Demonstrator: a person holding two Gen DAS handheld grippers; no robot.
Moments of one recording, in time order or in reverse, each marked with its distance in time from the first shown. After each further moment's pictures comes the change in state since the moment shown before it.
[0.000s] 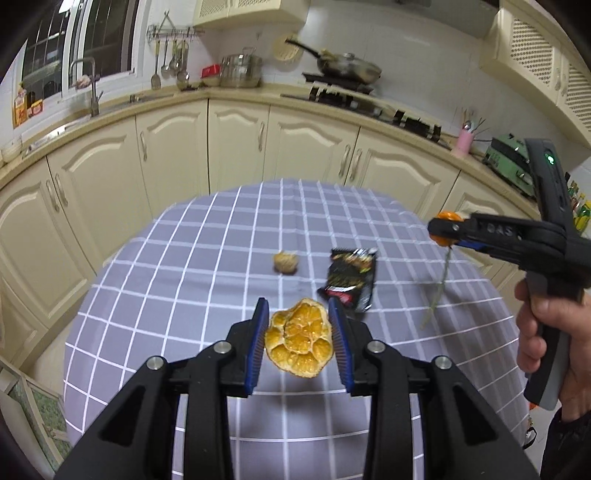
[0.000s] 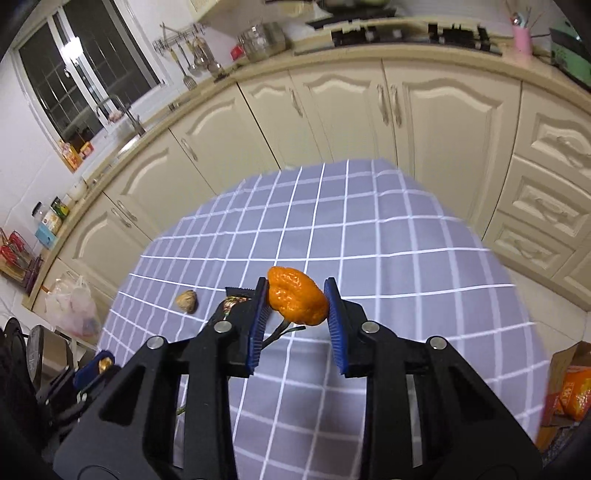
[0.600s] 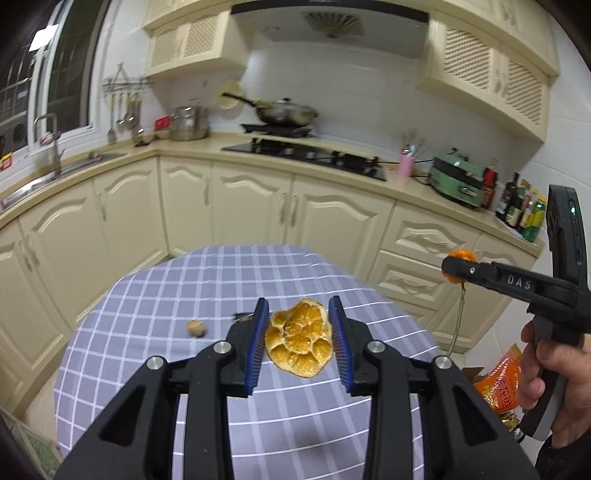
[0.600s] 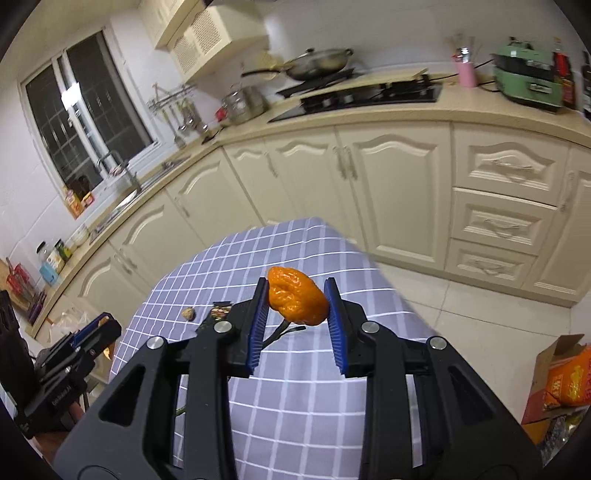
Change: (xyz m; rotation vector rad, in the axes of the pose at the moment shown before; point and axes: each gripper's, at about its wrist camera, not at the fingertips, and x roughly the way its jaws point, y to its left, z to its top) left arm -0.062 -0.106 0.033 0.129 -0.157 -0.148; right arm -0.148 -0.067 -0.027 0.083 -0.216 -0.068
